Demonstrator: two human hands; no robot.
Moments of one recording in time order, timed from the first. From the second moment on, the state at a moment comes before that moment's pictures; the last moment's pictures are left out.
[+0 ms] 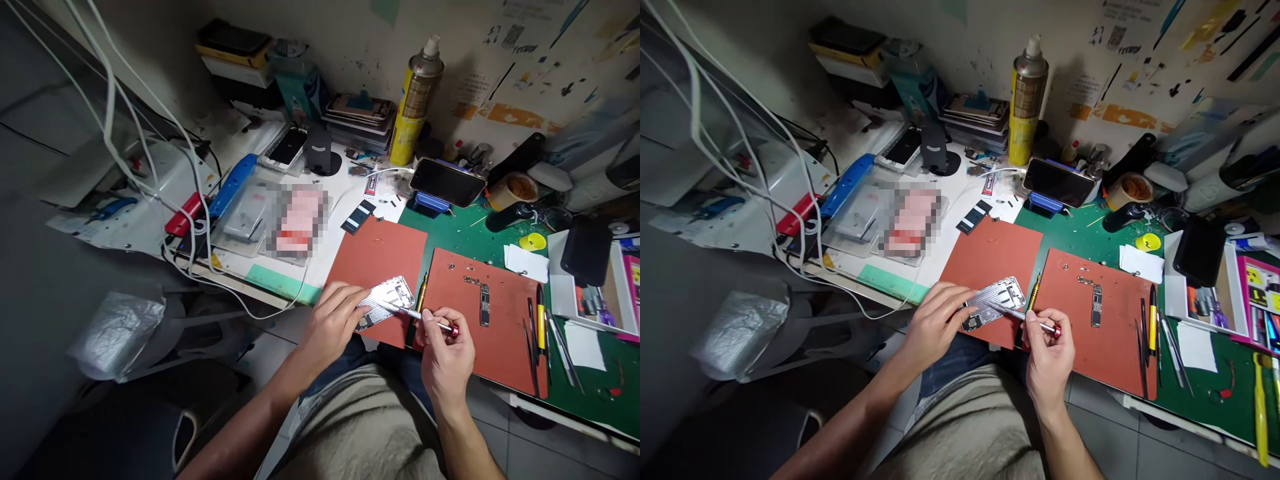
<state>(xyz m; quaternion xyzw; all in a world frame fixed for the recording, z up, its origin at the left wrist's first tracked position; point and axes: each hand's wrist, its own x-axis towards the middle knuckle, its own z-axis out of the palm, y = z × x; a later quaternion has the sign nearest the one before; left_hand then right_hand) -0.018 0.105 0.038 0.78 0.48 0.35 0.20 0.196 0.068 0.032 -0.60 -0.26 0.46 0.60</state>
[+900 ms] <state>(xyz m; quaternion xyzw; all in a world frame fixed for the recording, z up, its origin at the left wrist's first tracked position) 0.040 0.250 0.041 0.85 0.50 0.14 0.09 0.219 0.055 0.004 -0.70 -0.34 0.21 0.60</state>
